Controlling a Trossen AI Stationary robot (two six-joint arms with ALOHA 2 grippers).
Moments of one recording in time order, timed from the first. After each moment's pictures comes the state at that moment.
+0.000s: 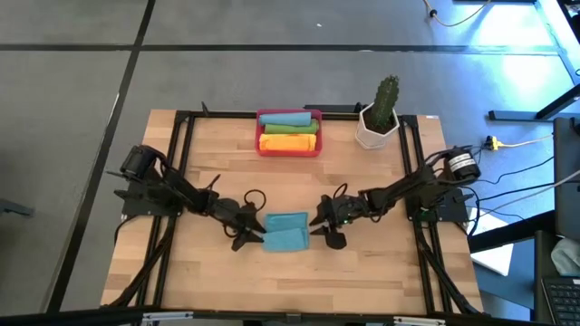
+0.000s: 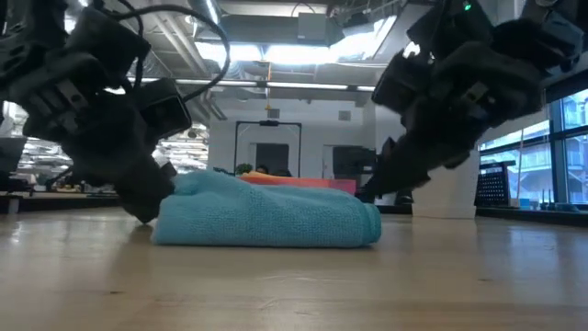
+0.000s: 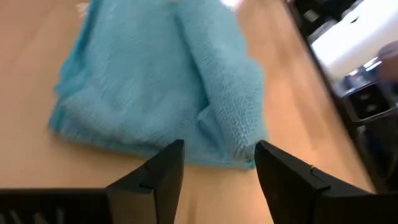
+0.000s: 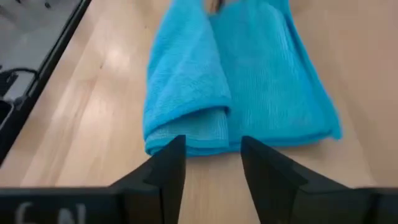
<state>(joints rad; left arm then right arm) -0.27 1.73 0.31 0.94 0.10 -0.58 0.21 1.71 0.59 0.52 -0.09 0.34</state>
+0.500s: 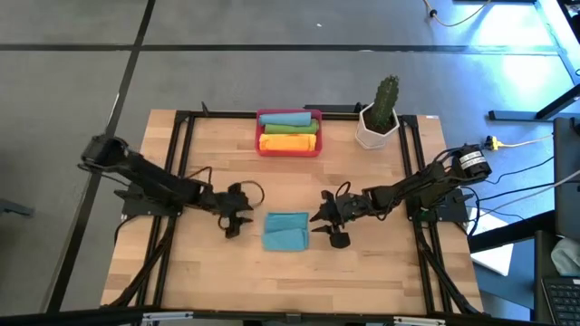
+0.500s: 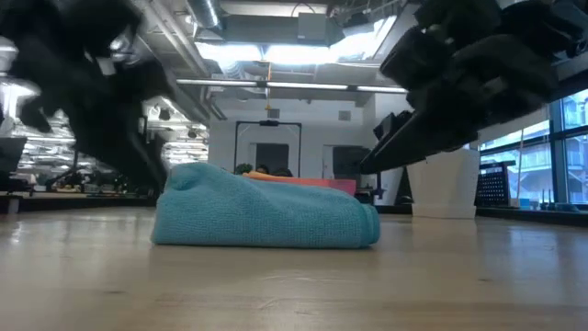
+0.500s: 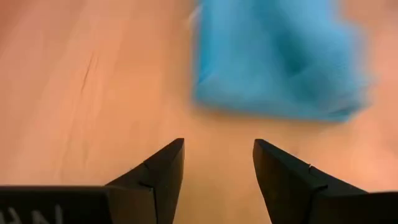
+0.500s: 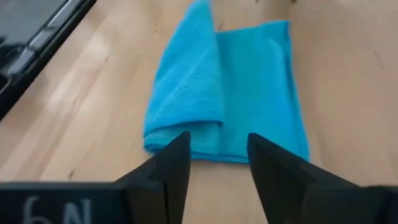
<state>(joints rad) -0.26 1.31 0.36 0.18 -0.16 -0.32 0.23 1.62 0.59 0.45 -0.04 0.13</state>
